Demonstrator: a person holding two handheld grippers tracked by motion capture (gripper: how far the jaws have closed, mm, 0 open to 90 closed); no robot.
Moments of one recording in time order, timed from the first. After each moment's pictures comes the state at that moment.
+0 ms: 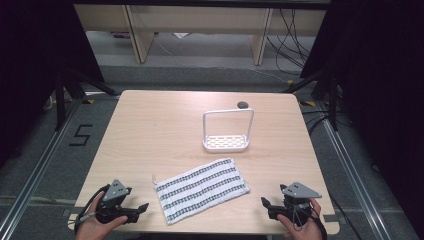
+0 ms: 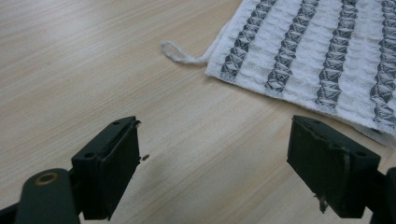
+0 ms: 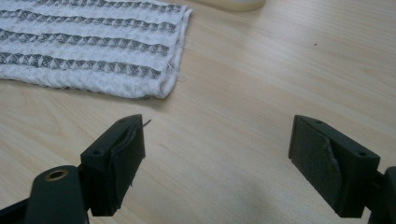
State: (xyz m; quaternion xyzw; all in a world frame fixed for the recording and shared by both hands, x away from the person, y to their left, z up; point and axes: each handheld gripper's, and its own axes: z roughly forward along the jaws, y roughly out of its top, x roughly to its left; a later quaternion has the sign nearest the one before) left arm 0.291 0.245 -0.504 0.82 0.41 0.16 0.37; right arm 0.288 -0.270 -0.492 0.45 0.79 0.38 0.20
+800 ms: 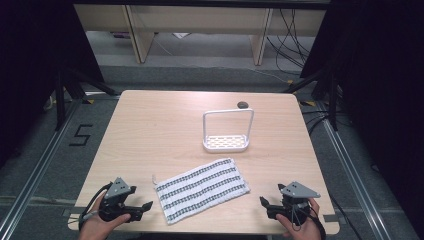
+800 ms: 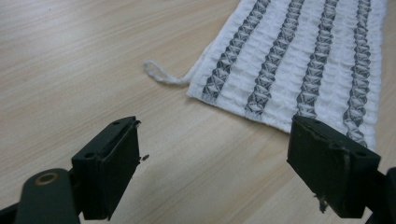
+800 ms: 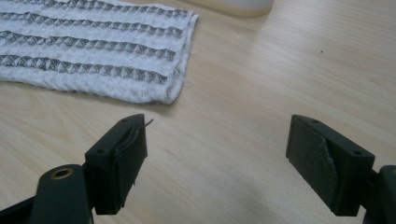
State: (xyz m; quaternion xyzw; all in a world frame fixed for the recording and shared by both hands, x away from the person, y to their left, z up) left arm 0.296 0.235 -0.500 0.81 0.41 0.13 0.40; right arm 0.289 -0.266 -0.490 0.44 0.79 0.38 0.20
